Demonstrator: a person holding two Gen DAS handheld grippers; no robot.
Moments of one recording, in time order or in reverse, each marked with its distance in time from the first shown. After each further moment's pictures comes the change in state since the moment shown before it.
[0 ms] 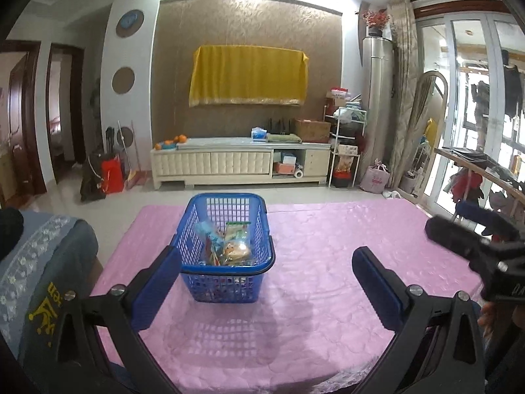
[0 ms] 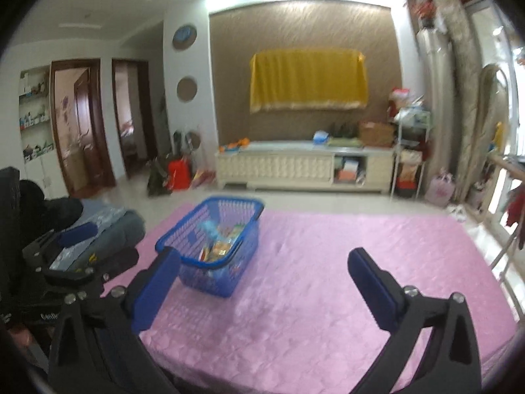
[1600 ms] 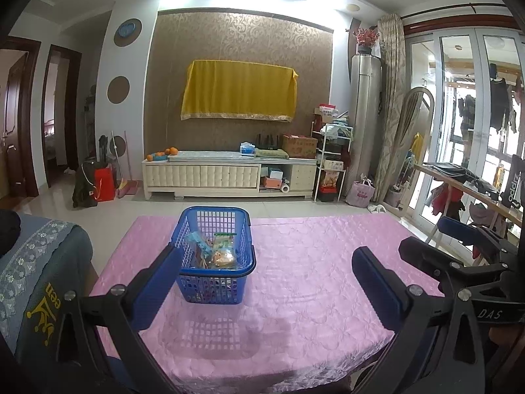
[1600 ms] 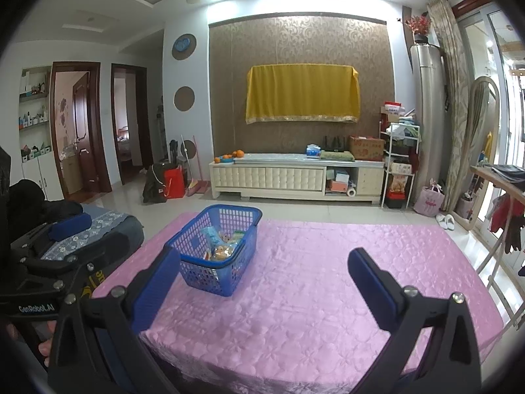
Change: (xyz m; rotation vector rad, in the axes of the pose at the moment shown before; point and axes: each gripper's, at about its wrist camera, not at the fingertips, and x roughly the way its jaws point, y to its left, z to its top) left arm -0.042 -0.006 -0.003 -0.024 -0.063 -0.054; right arm -0.040 0.016 -0.011 -0.018 -0.024 -0.030
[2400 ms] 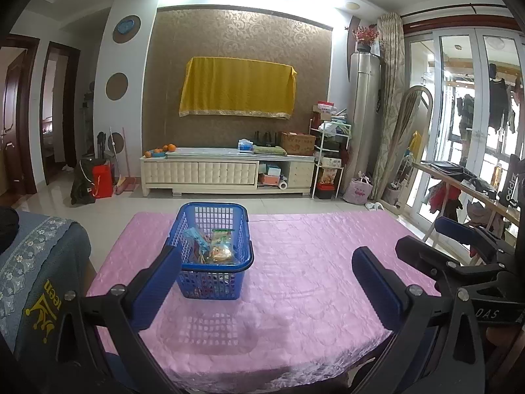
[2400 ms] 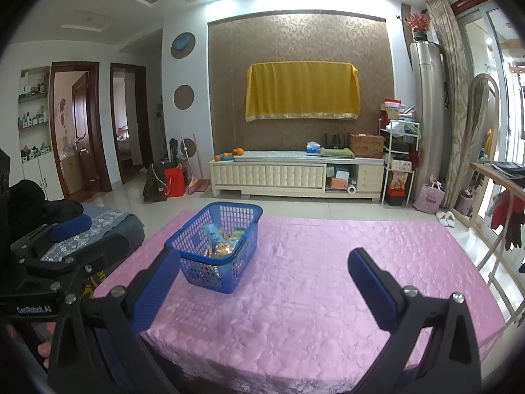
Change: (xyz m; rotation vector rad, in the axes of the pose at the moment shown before) left arm -0.007 -0.002 0.000 -0.006 0.013 -0.011; right arm -0.001 0.001 -0.003 0.008 0.009 0.001
